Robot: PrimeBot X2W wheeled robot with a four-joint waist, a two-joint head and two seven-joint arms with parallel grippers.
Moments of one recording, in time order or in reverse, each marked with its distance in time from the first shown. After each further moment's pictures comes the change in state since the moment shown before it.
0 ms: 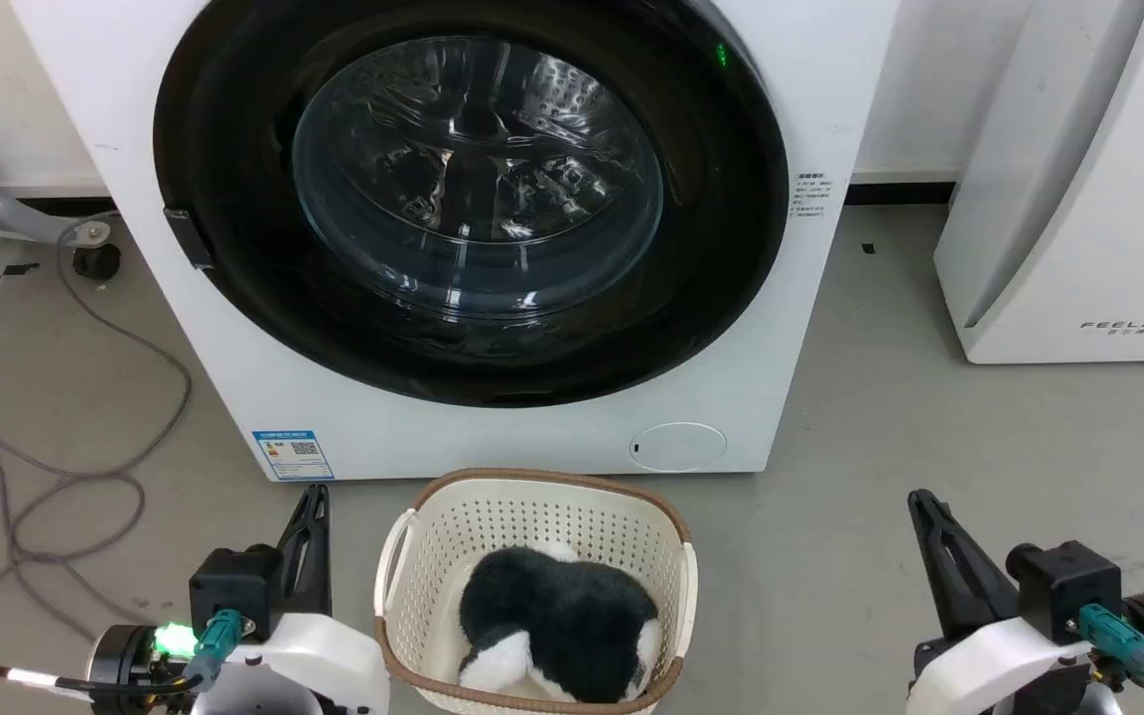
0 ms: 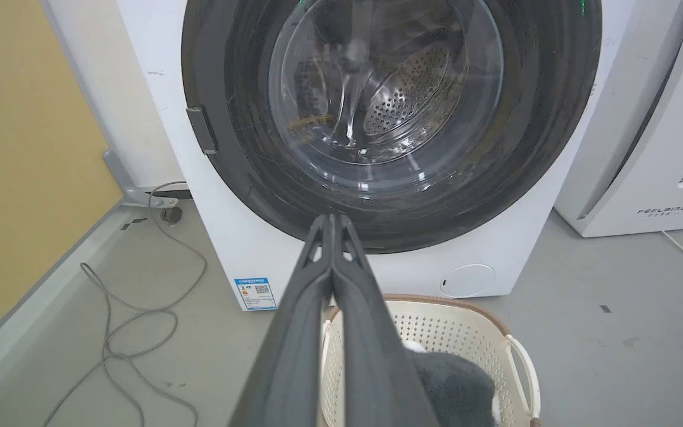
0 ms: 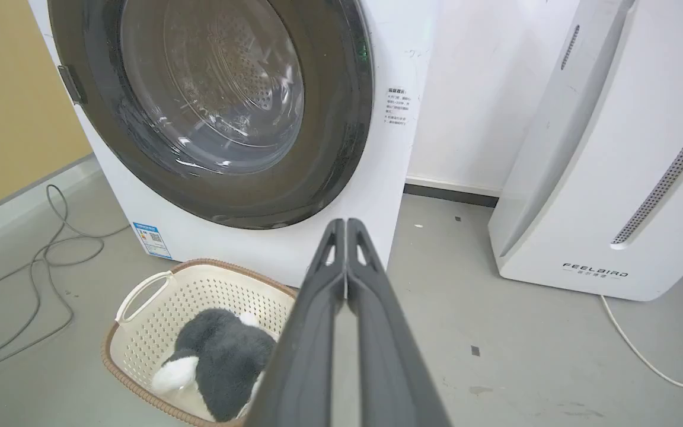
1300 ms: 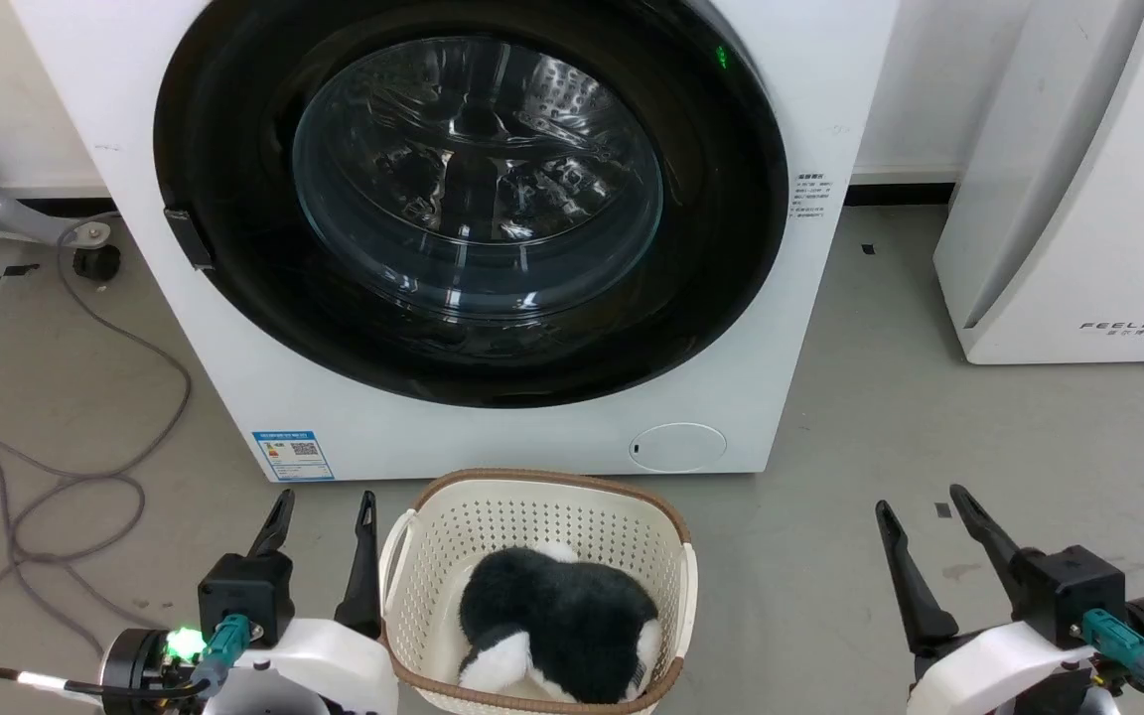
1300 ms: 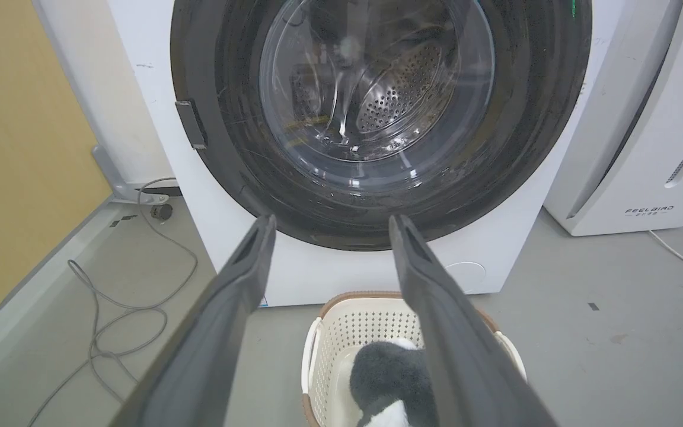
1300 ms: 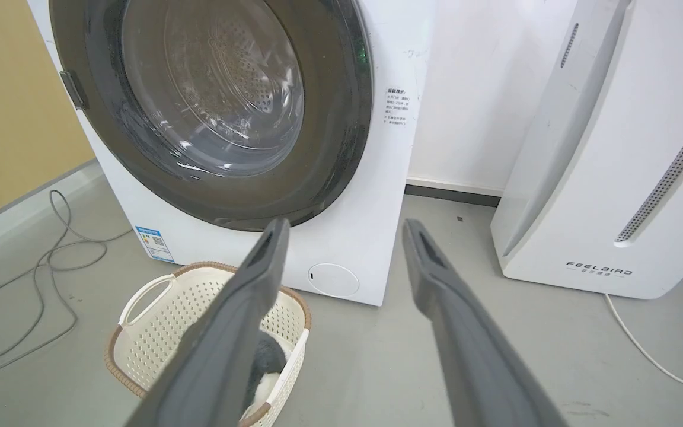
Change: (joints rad) left arm 0.000 0.000 -0.015 0.021 -0.018 0.000 -0.018; right arm 0.003 0.000 -0.001 0.009 0.012 0.000 -0.013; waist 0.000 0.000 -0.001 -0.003
